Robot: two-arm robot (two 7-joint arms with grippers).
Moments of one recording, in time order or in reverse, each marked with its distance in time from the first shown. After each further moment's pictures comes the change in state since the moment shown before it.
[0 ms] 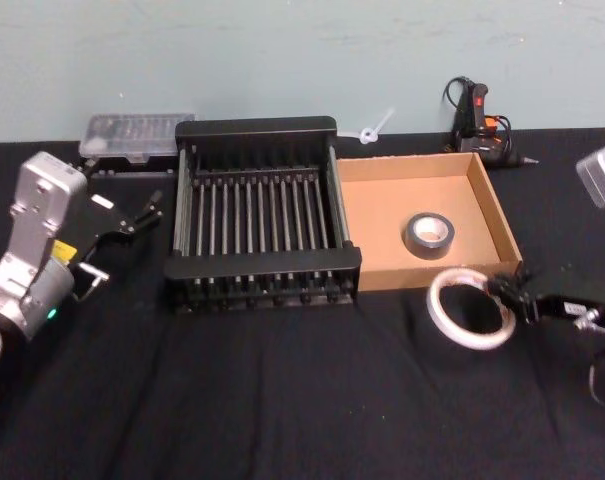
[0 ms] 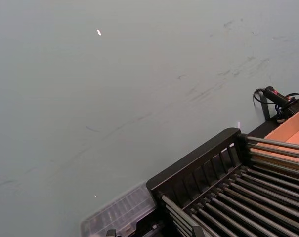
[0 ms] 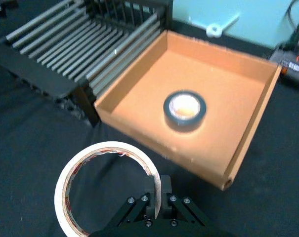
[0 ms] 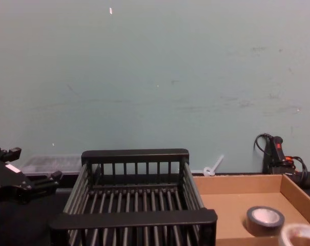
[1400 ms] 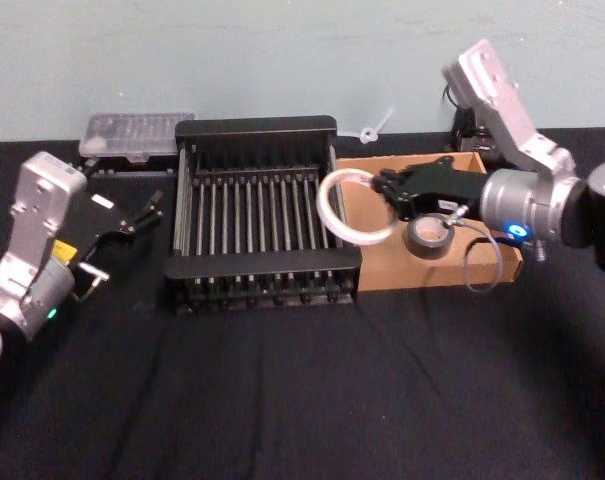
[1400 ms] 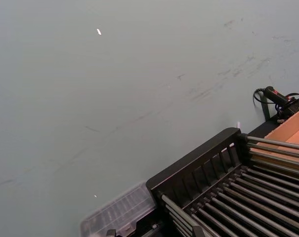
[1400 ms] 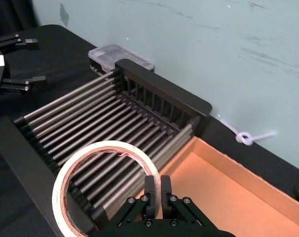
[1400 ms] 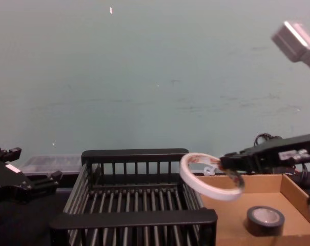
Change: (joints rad) left arm 0.000 0.000 0.000 0.000 0.000 0.000 0.000; right arm 0.374 -0.305 -0.181 0.265 -0.235 -0.085 0.079
